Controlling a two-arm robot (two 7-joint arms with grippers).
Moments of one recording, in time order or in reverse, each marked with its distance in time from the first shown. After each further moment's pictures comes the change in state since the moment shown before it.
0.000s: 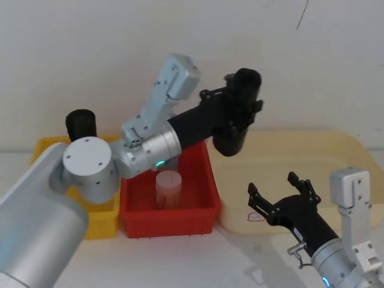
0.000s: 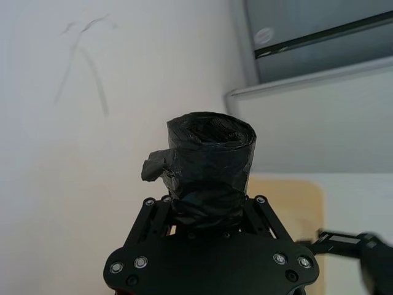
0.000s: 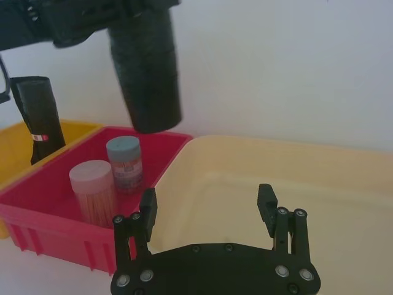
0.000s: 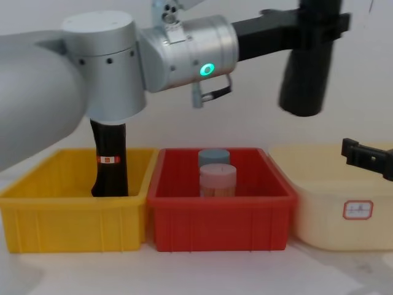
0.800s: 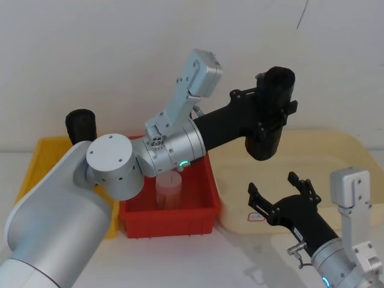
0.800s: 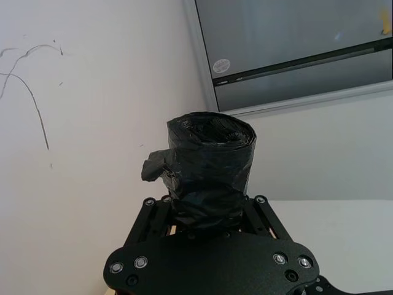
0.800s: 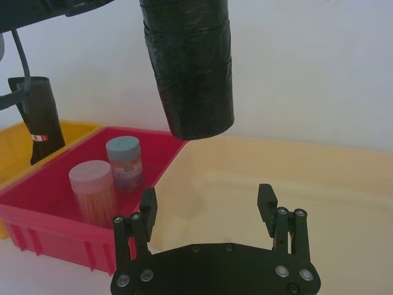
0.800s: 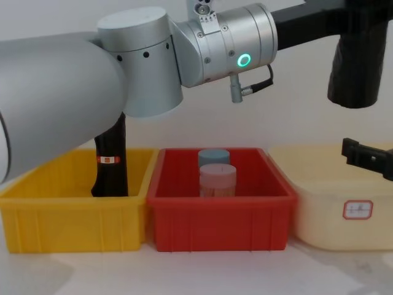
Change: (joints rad) left arm -0.037 -0.065 0.033 0.061 -0.088 -0.025 -0.095; right arm 0.000 -0.001 0.001 0.000 -0.001 0.000 0.000
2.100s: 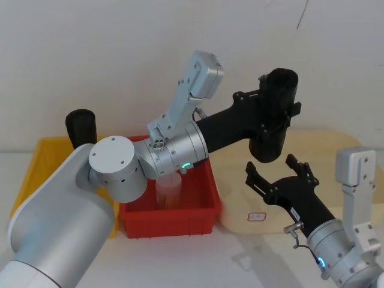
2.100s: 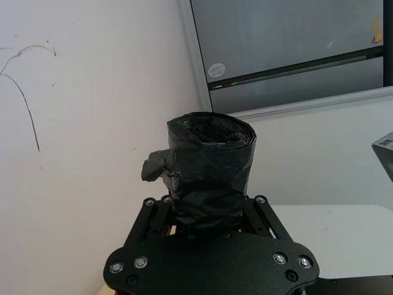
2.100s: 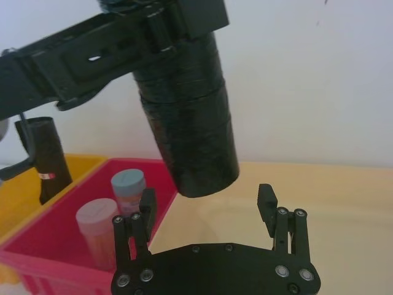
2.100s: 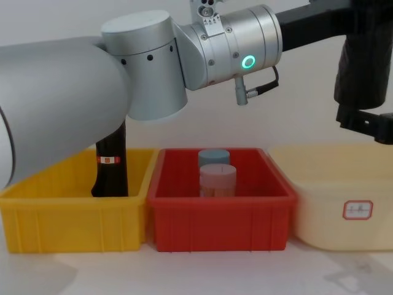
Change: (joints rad) left arm 0.004 -0.006 0.006 0.004 -0.022 -0.001 -0.010; right arm 0.044 -0.065 0.029 -0.013 0.031 0.038 0.014
